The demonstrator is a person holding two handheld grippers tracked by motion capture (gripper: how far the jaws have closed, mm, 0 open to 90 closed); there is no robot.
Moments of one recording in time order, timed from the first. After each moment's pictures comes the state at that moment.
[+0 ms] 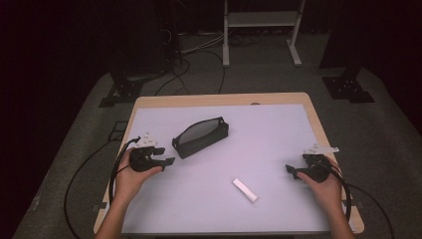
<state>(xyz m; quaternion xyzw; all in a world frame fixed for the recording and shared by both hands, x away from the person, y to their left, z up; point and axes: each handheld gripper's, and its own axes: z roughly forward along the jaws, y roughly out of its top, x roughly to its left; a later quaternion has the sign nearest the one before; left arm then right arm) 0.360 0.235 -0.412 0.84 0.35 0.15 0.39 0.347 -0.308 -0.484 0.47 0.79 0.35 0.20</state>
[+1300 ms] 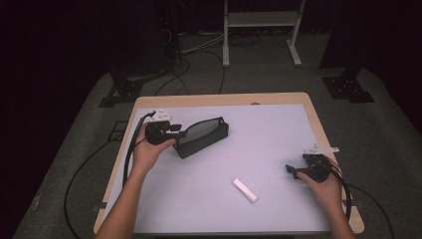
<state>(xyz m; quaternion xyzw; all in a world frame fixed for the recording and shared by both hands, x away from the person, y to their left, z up) 0.427 0.195 -0.385 0.83 0.30 0.18 0.42 0.347 -0.308 -0.484 0.47 0.79 0.35 0.20</state>
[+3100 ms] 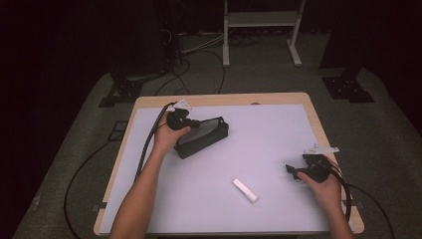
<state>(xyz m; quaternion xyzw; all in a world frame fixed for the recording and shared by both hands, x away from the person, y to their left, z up) 0.501 0.156 -0.415 0.87 0.27 0.11 0.40 0.348 -0.308 -0.484 0.47 0.79 0.35 0.20</state>
